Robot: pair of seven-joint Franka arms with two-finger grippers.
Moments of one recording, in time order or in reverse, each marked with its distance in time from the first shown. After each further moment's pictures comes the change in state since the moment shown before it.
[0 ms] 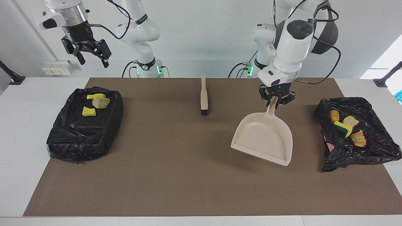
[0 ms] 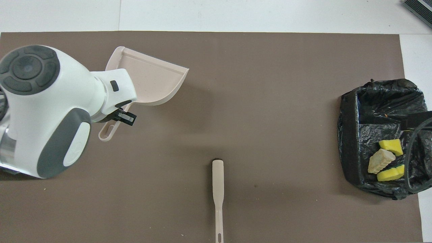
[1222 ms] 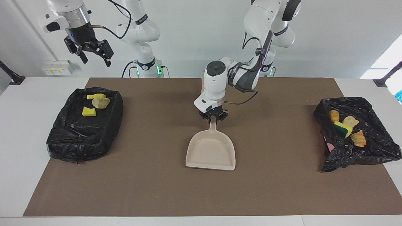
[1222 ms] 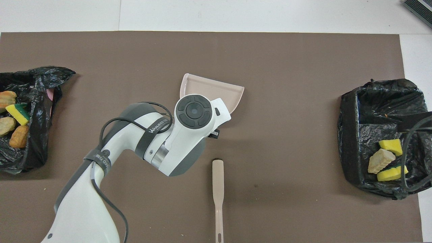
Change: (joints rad) left arm -0.305 0.322 0.019 0.019 0.003 0.316 -0.661; right arm -0.029 0.011 0.040 0.030 0.001 -0.060 0.000
